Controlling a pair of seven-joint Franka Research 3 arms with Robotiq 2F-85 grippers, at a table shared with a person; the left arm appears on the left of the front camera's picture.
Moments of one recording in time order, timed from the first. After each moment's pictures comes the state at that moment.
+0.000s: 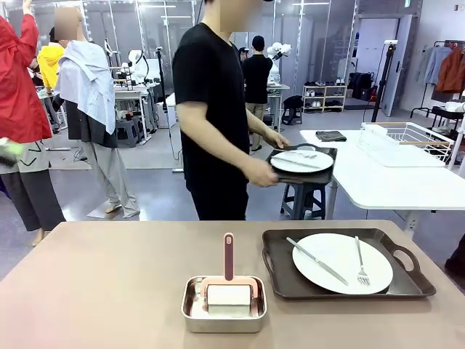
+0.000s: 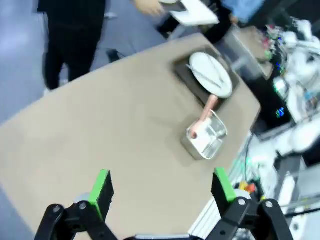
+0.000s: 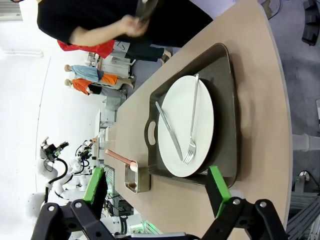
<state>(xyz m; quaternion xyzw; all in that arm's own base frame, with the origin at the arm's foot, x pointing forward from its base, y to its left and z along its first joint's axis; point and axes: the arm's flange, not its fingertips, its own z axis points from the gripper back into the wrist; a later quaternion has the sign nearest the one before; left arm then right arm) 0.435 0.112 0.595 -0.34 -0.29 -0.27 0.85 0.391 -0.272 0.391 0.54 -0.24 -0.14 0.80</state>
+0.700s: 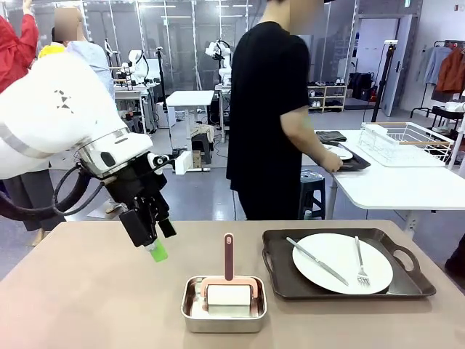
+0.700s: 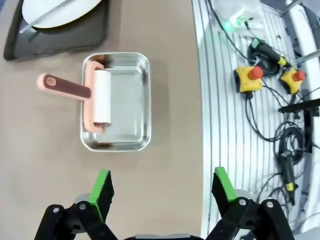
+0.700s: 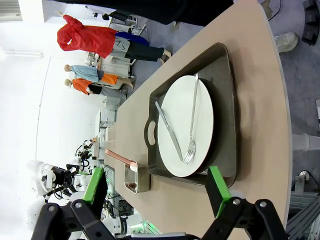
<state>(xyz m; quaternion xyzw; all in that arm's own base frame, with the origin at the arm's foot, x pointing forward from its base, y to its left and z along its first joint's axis) 0.352 -0.223 0.515 -0.20 -0.13 -0.68 0.69 0.391 -0.273 0.391 0.54 -0.24 -0.14 0.80</state>
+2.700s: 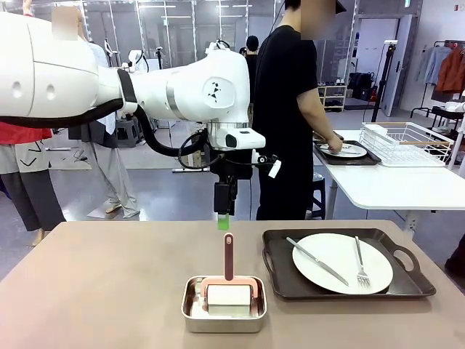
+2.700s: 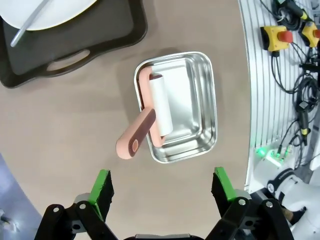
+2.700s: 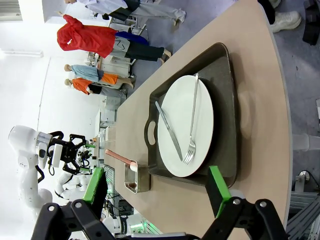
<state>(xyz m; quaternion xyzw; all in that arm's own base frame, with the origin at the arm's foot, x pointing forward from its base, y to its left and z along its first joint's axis) 0.485 -0.401 0.509 -0.06 0.05 -0.76 0.64 0.391 -0.272 0.391 0.54 -0.24 -0.14 0.80</state>
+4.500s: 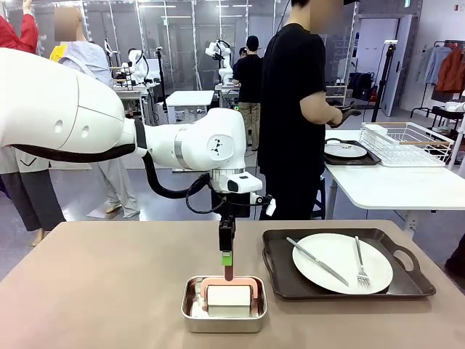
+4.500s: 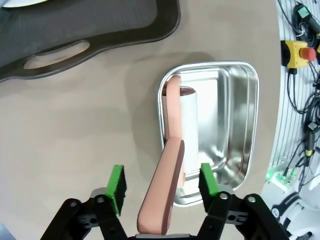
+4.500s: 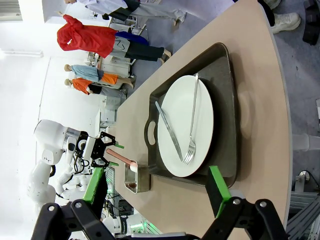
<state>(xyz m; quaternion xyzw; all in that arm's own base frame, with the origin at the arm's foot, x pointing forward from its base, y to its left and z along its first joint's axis) 0.510 -0.400 0.404 -0.09 0.06 -0.73 0.67 0.391 -0.272 0.391 0.54 -0.24 -0.14 0.80</state>
